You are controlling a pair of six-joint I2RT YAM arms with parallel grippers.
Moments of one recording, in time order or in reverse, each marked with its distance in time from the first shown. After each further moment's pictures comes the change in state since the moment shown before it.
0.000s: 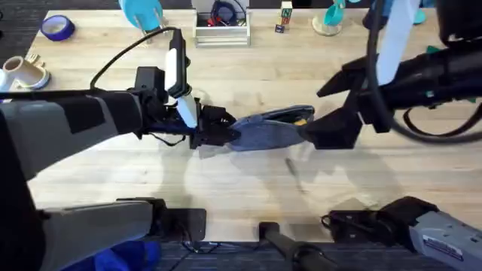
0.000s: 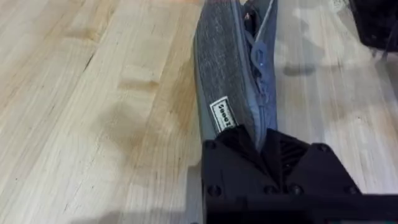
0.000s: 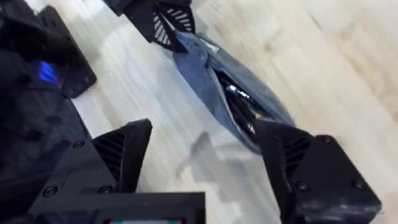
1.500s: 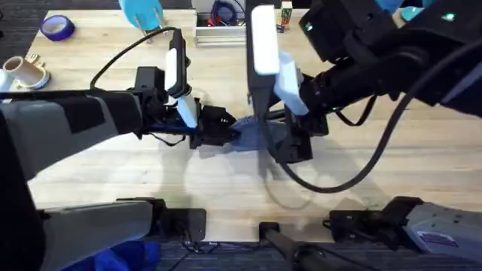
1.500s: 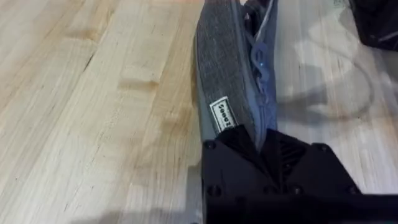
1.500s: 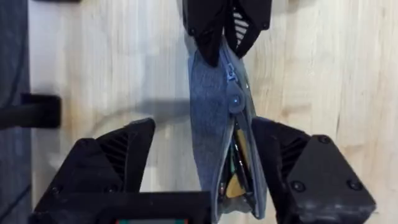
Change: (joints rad) left arm 0.000 0.000 0.000 0.000 0.000 0.000; right arm 0.289 0.278 0.001 0.151 0.120 -0.484
